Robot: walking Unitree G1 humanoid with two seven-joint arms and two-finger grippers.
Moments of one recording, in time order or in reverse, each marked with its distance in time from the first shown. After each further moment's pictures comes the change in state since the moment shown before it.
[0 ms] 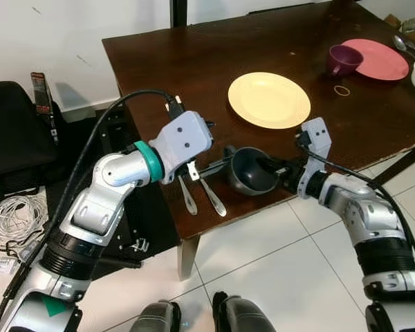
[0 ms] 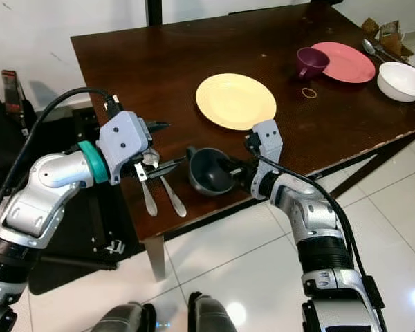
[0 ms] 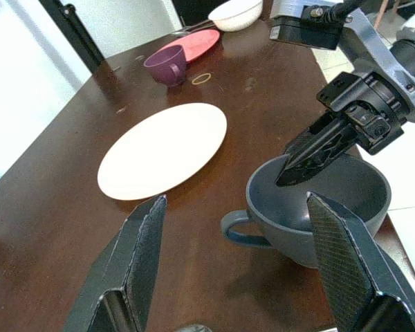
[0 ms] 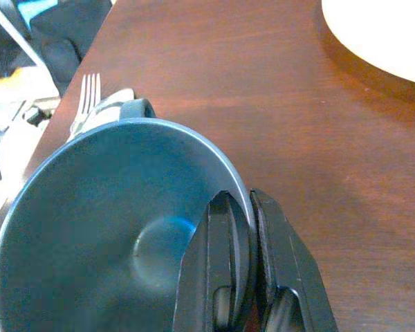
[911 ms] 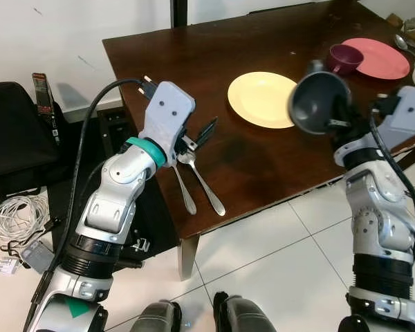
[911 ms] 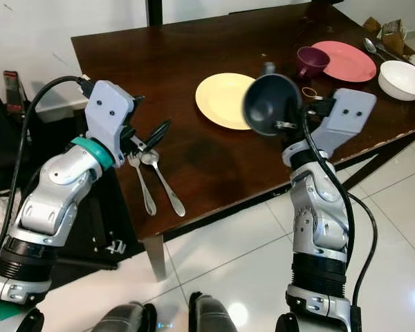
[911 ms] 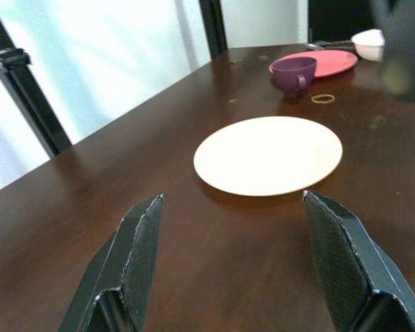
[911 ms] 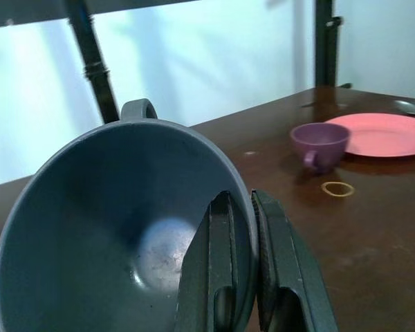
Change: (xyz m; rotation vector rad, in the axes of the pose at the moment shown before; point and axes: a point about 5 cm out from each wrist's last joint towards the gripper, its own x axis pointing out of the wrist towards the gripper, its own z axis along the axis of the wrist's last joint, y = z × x) left arm 0.003 0.019 -0.006 -0.211 -0.006 0.436; right arm -0.054 -0.001 0.067 -0.032 -0.666 -0.660
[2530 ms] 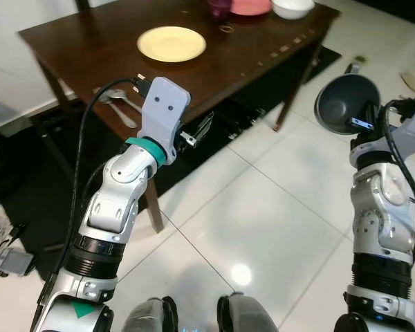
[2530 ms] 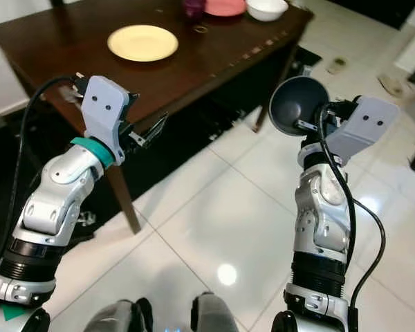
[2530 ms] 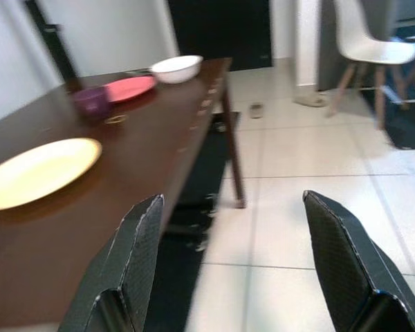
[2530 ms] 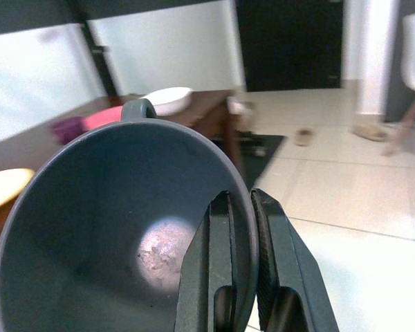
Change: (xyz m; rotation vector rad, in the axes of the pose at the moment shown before) left arm 0.002 -0.002 0.000 -0.045 0.009 0.039; right arm 0.000 -0.013 -0.003 -0.007 0.000 -0.160
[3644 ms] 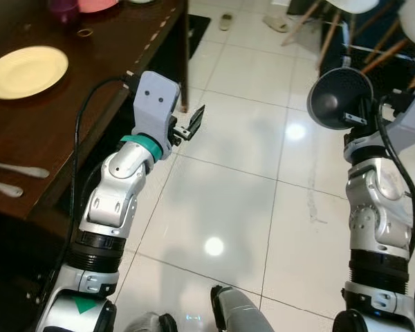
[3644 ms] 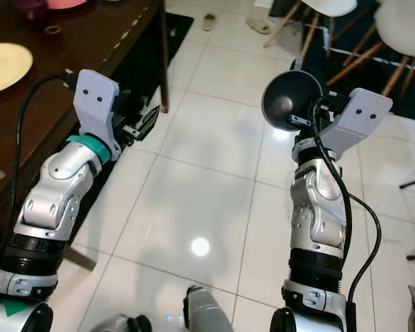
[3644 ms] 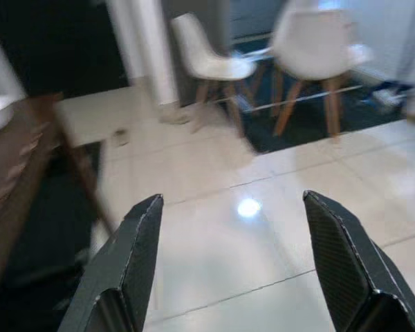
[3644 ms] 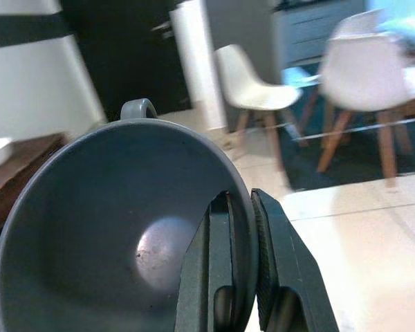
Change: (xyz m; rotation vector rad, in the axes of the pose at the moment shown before) left arm 0.005 0.002 -0.003 -0.062 0.005 0.034; right arm 0.003 0.004 0.003 0.004 -0.011 0.011
